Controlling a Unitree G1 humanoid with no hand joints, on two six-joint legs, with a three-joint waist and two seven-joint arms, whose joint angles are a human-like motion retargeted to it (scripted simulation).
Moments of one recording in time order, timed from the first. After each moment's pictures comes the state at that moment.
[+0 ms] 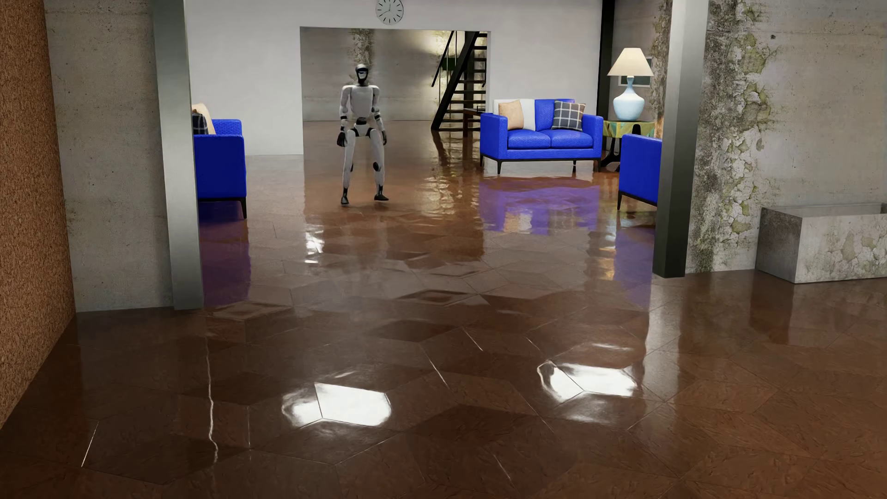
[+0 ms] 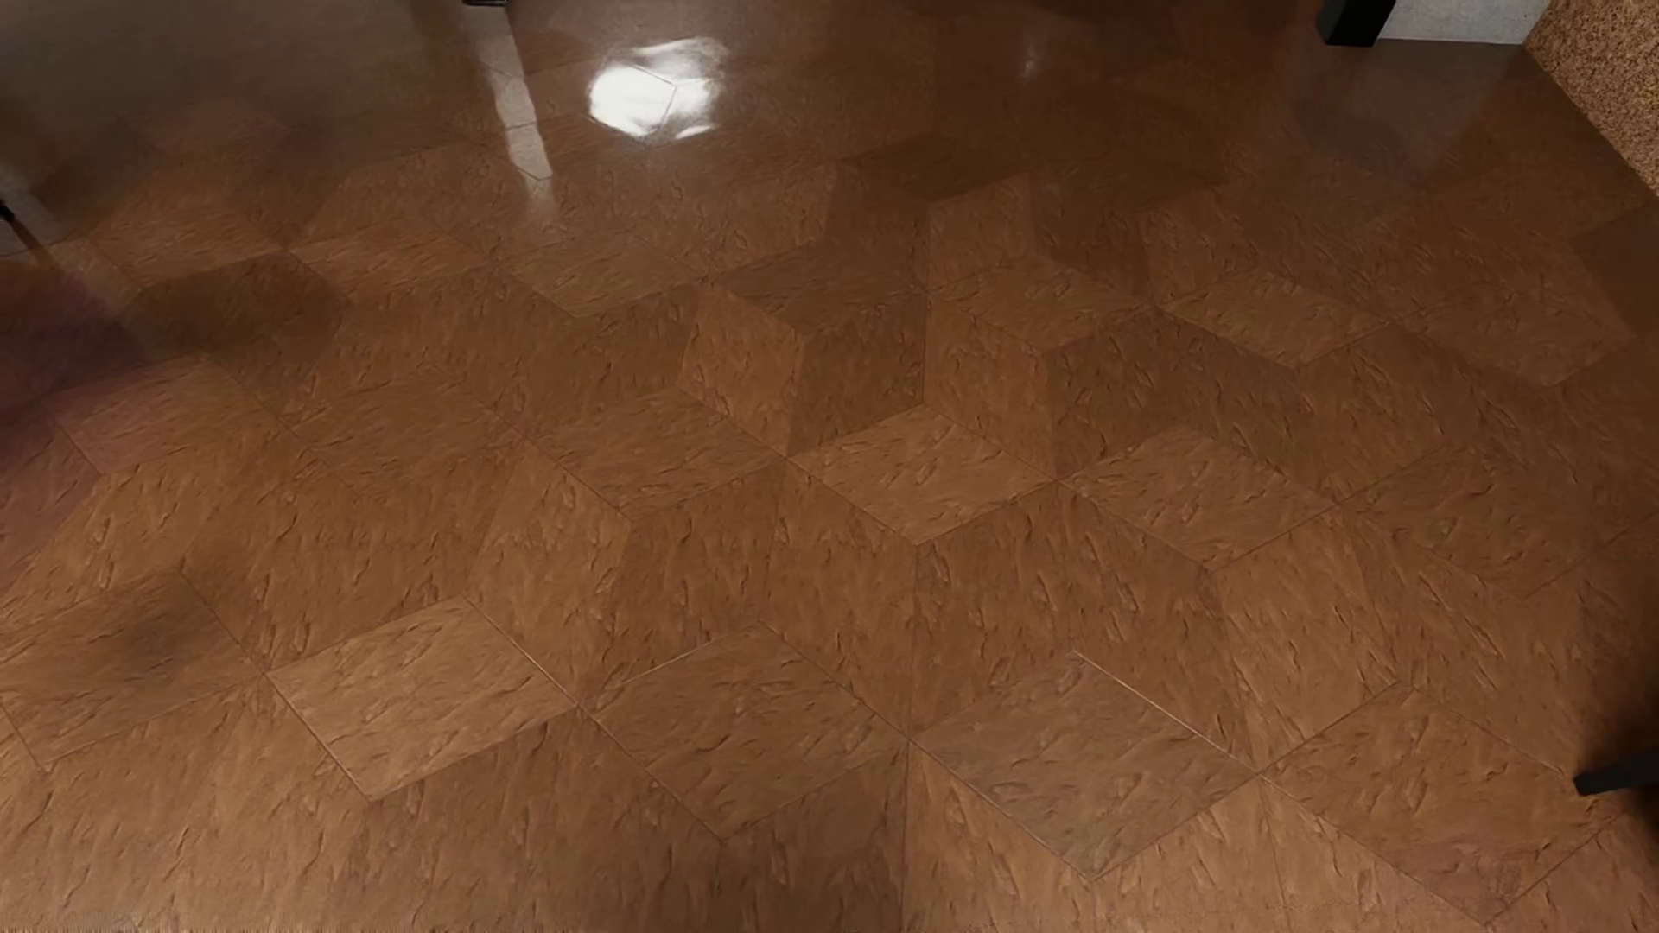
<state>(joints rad) -0.20 -0.34 0.03 0.18 -0.19 -0.04 0.32 -0.08 0.00 0.35 0.47 0.30 0.10 -0.28 -0.24 -0.01 -0.15 -0.12 0.11 0.27 0.26 0.76 0.90 0.71 -0.59 0.25 0.42 -0.02 0.03</state>
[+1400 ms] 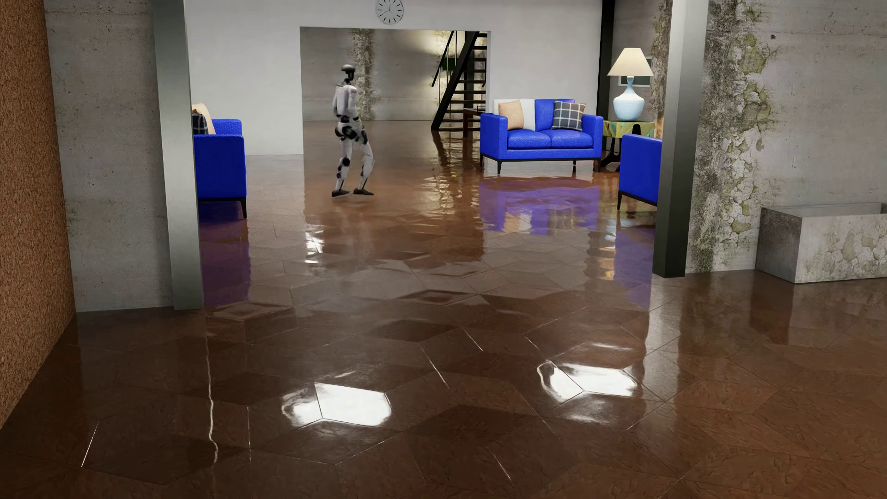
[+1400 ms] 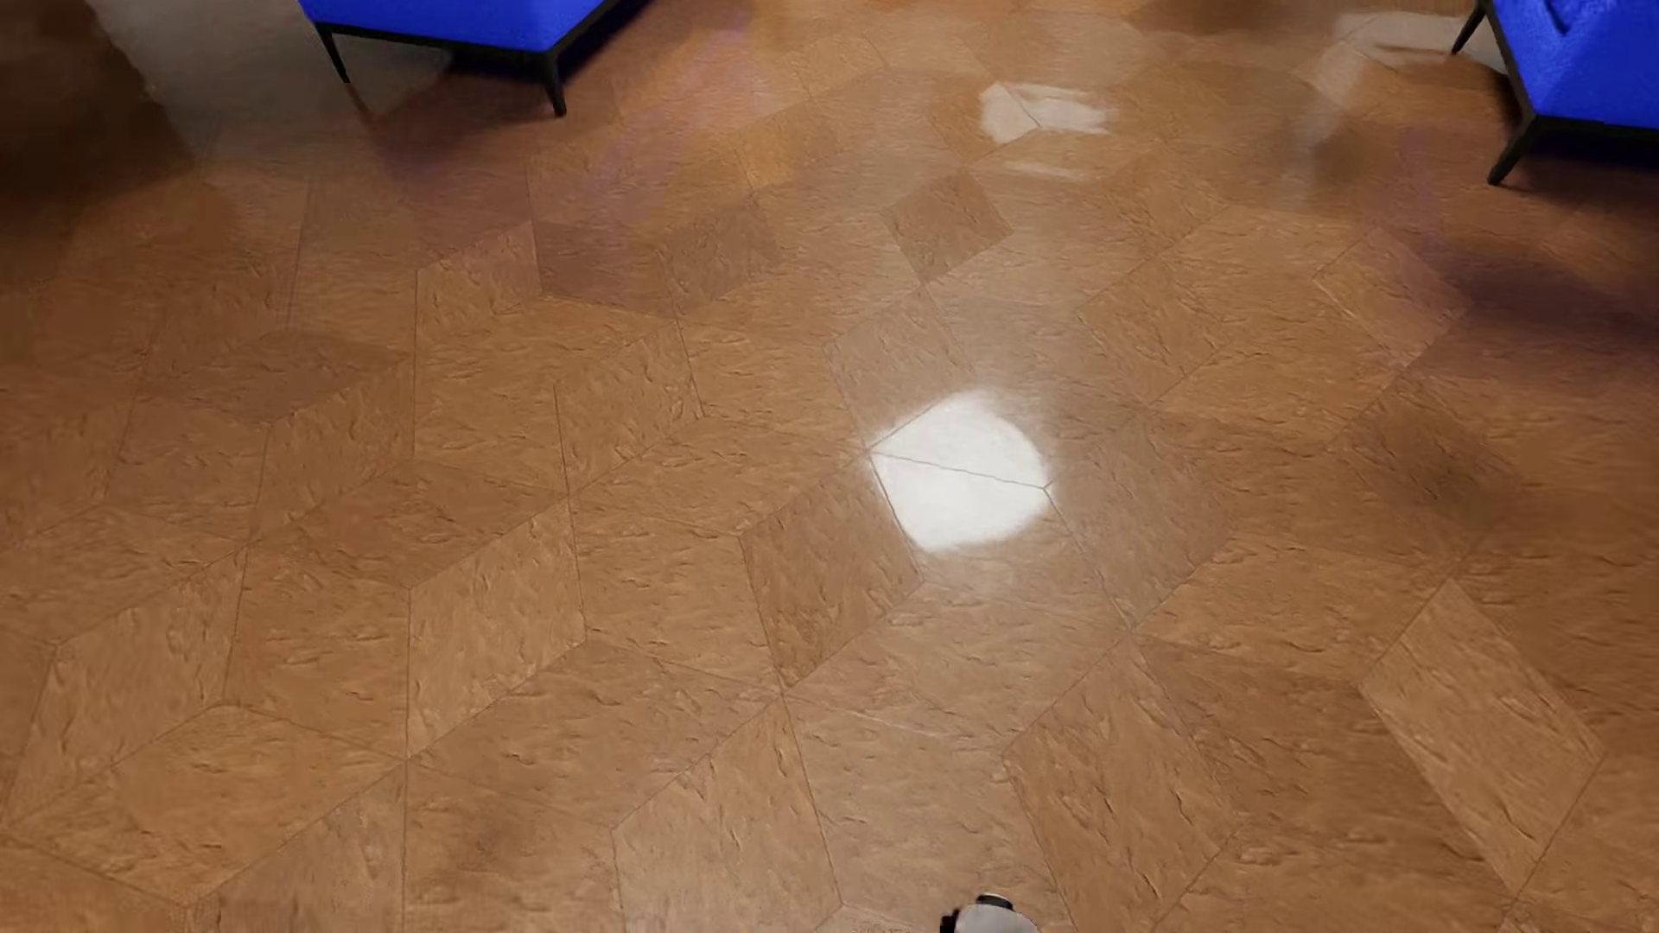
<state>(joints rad) -0.18 -0.61 -0.02 -0.04 -0.23 -0.03 0.15 -0.15 0.03 0.47 0.88 0.21 0.10 -0.47 -0.21 0.15 -0.15 -0.03 -0.02 0.09 0.29 0.70 0.81 0.69 -0.65 0.23 0.35 0.03 -0.05</state>
